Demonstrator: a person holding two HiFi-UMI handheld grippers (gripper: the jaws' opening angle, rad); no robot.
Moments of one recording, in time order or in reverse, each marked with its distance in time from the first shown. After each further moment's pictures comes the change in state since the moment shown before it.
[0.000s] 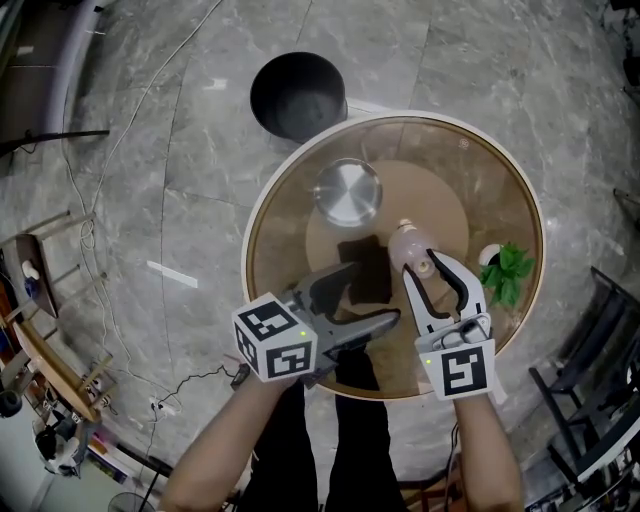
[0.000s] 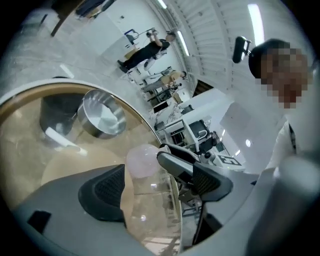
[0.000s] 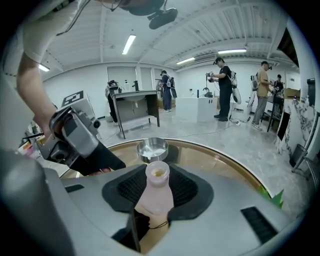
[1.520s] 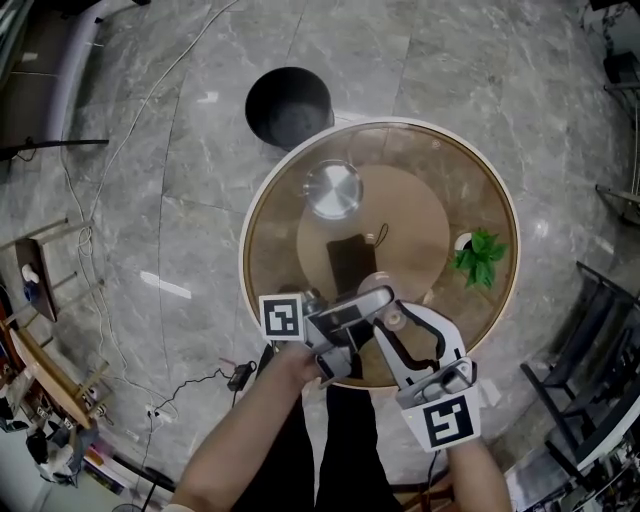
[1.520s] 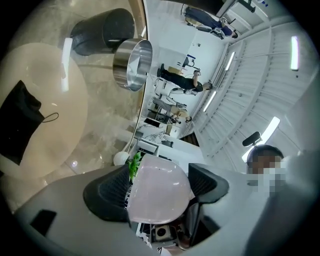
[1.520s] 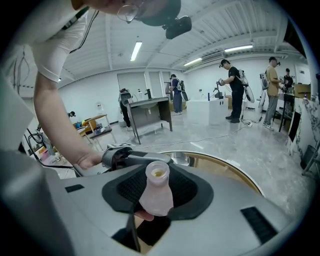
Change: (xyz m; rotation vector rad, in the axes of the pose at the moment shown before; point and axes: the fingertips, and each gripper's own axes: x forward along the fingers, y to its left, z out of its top) left arm 0.016 -0.050 0.002 -0.761 -0.244 -0.479; right arm -0.084 0.070 0.046 0.021 0.057 0.145
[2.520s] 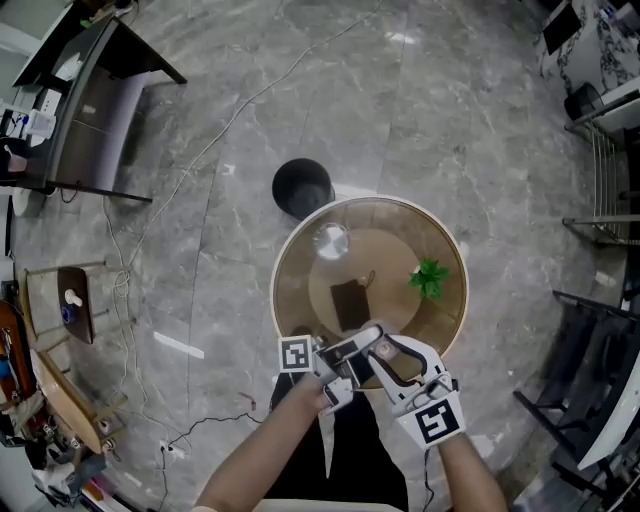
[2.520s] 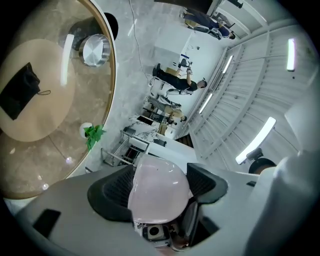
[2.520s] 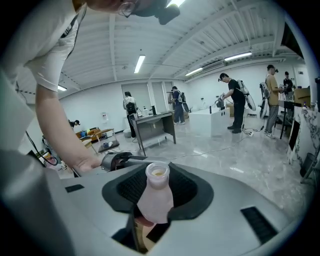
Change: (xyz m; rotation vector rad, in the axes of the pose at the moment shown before) left arm 0.024 -0.148 -0.101 -0.034 -0.023 -0.053; right arm -0.127 0.038 0.123 -0.070 -0.117 0.048
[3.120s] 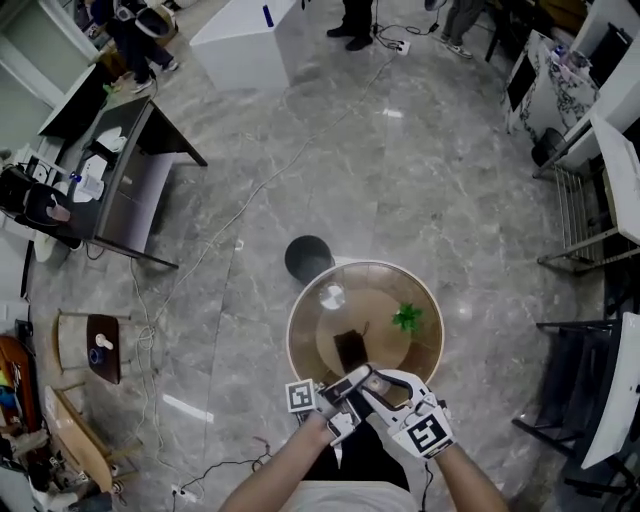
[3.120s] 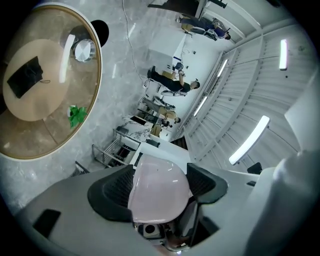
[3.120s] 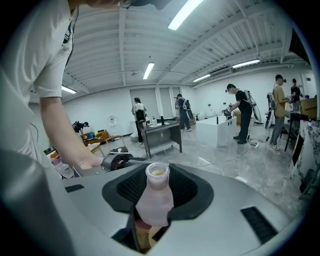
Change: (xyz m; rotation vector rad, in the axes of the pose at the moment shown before) left arm 0.009 -0.127 -0.092 0.008 -0.034 -0.051; right arm -0.093 0.046 0.117 -0.046 -0.064 0.037
